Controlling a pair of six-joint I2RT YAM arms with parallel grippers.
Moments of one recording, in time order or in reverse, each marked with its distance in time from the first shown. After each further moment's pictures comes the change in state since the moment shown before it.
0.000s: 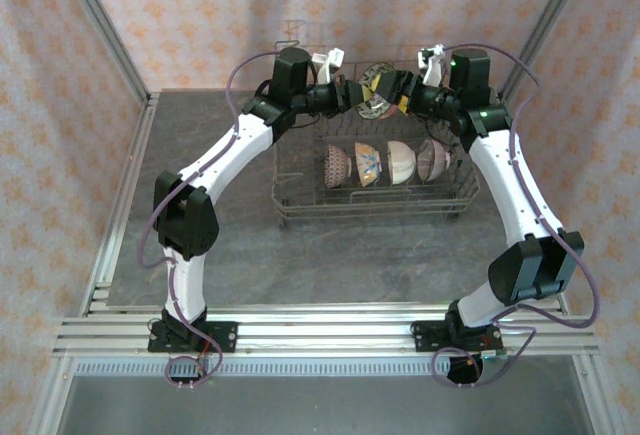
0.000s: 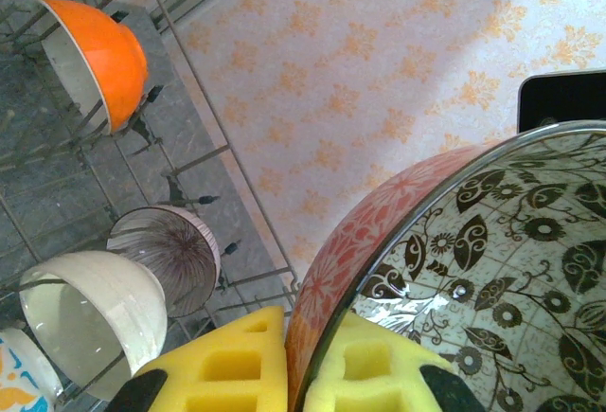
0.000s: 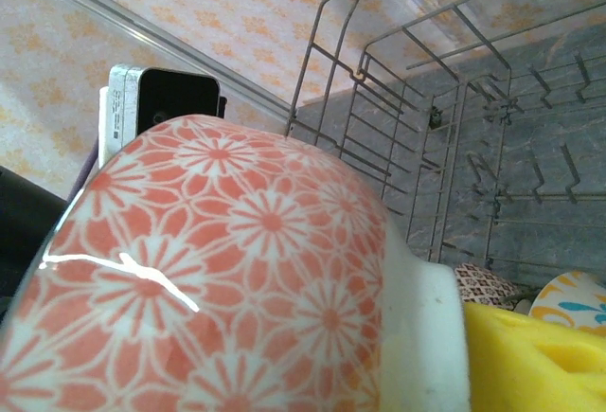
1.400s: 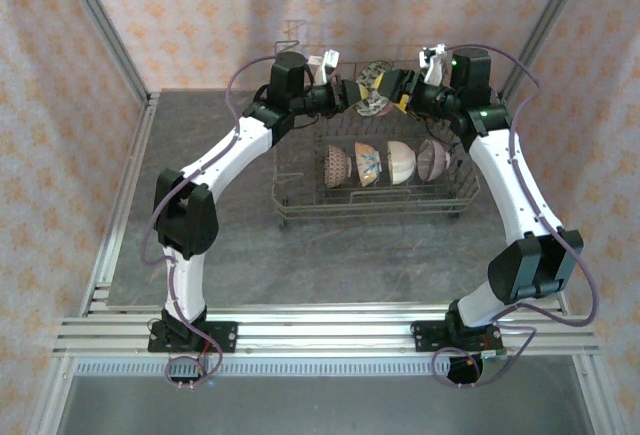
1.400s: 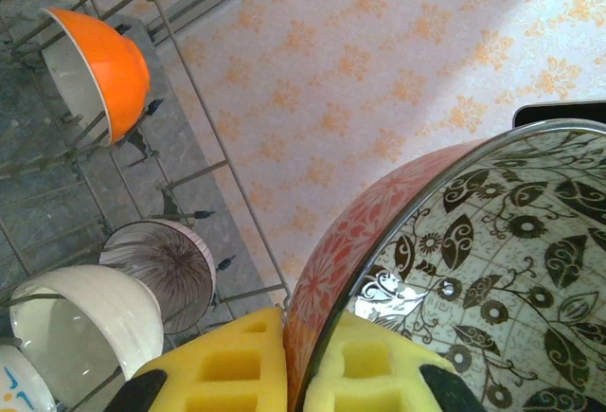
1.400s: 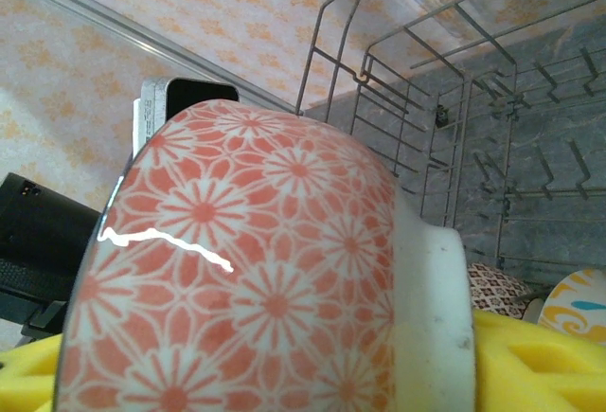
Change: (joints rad) left arm 0.014 0.006 -0.071 0.142 0.006 -0.082; right arm -0.005 0.007 -0.002 0.027 -0.016 0.055
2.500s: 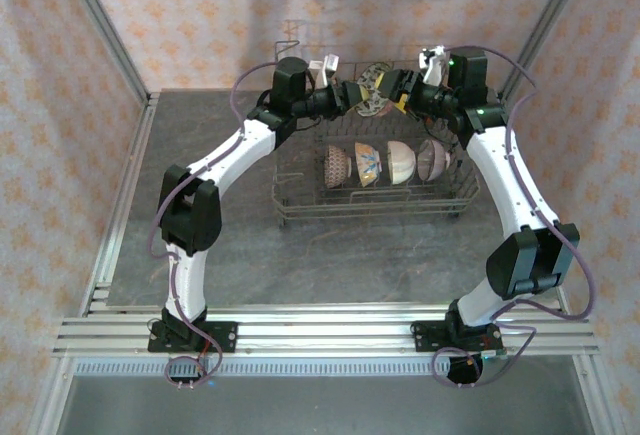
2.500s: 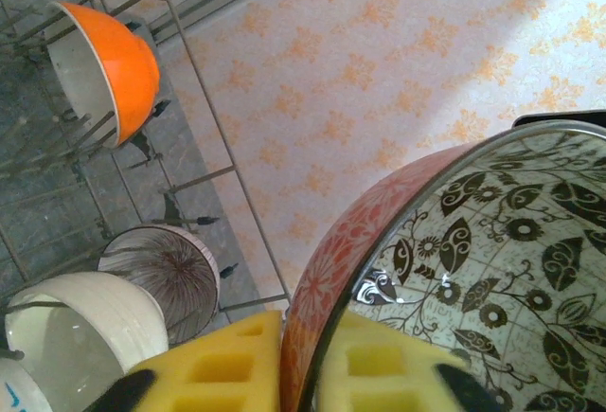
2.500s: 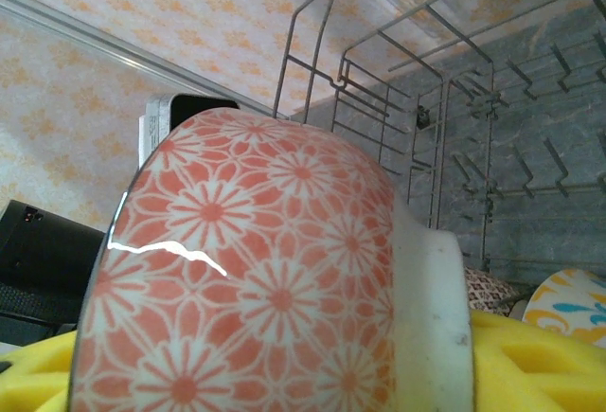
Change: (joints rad) left arm 0.005 0.039 -0.027 0.089 -0.004 -0.057; right arm -0.004 0.030 0.005 -0.009 0.029 0.014
